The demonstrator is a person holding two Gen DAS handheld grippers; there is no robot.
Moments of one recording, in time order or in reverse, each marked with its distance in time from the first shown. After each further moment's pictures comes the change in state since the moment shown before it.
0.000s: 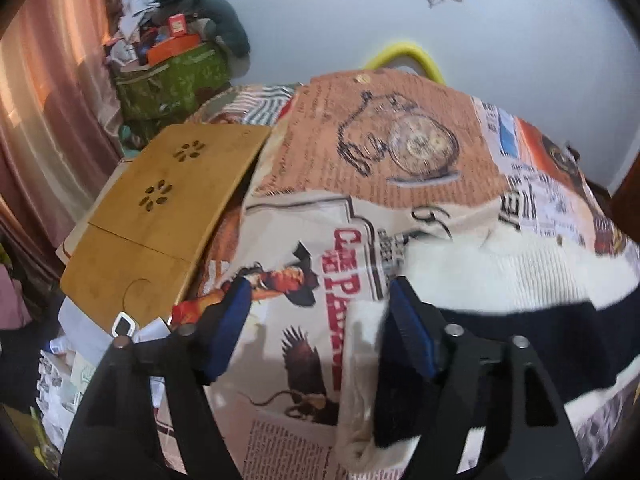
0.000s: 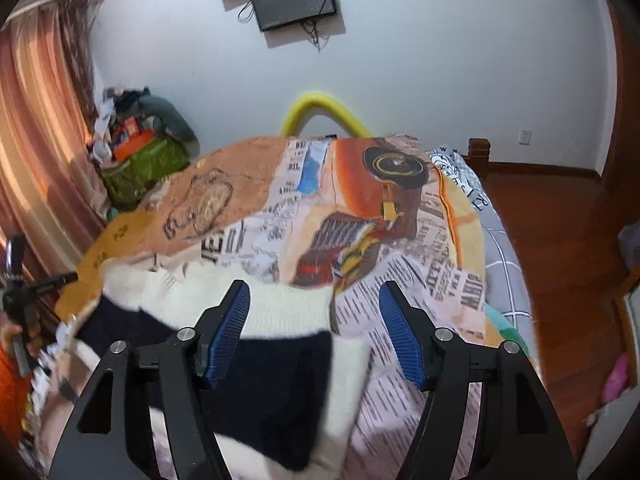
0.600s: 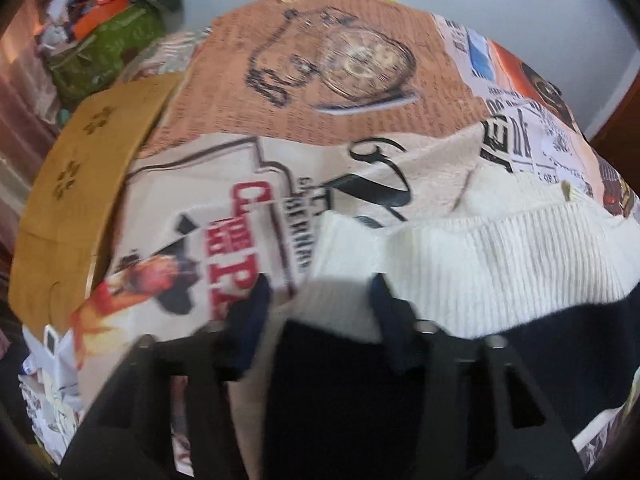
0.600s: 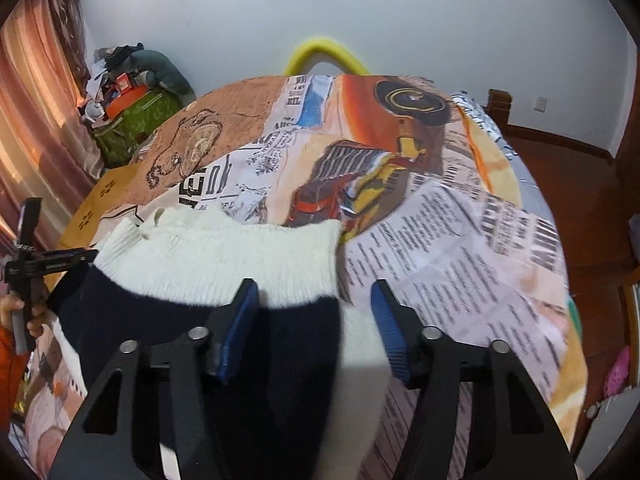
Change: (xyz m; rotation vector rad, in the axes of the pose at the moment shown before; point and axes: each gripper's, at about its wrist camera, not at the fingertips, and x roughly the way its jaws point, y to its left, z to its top) left arm 0.104 -0.072 0.004 0.107 0.235 -0.138; right arm 0.079 -0.001 -0.019 0.003 0.163 0.024
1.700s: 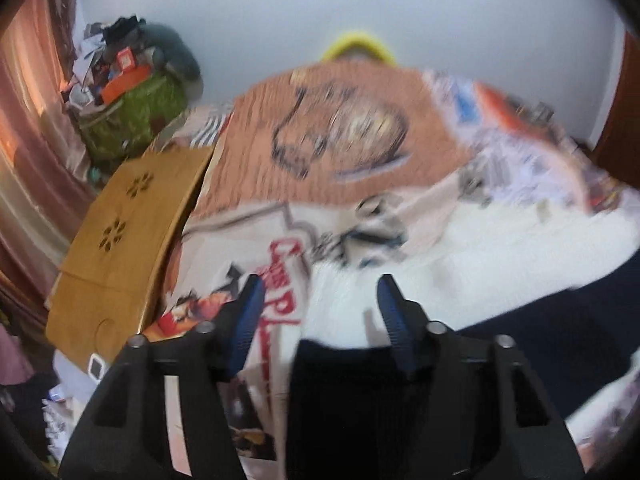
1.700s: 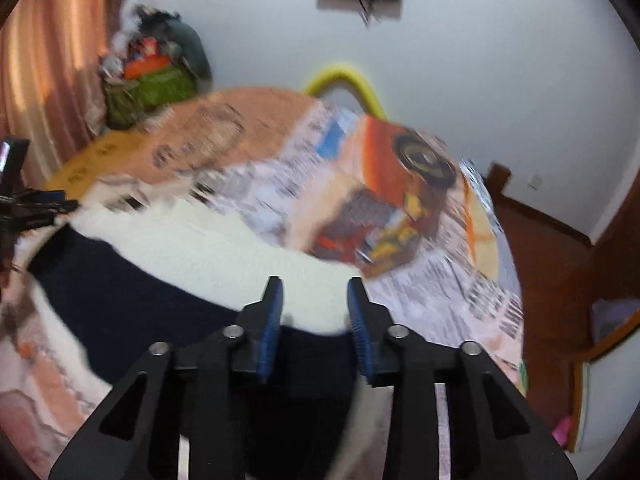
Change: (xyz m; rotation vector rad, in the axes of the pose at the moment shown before) left arm -0.087 -0.010 -0.024 0.056 -0.292 0.092; right arm -0.044 0.060 0.005 -0.260 -0.119 -0.073
